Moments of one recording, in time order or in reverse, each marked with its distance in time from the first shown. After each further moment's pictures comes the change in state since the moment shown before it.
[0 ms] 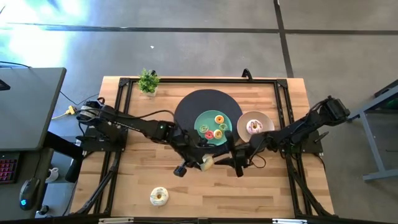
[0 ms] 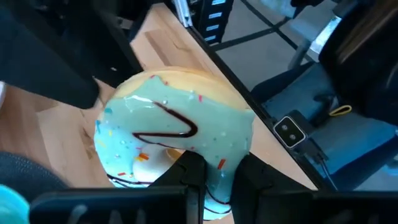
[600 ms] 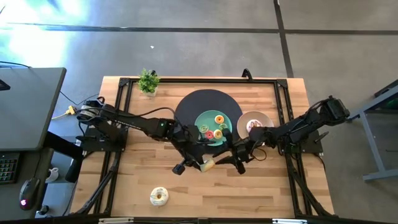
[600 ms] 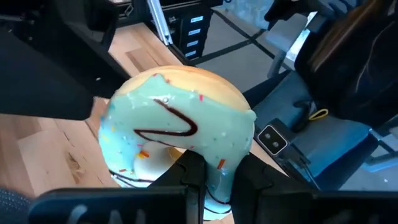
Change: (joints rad) left arm 0.036 0.000 0.000 0.045 0.120 0.041; right arm -0.077 0.001 0.000 0.052 -0.217 0.056
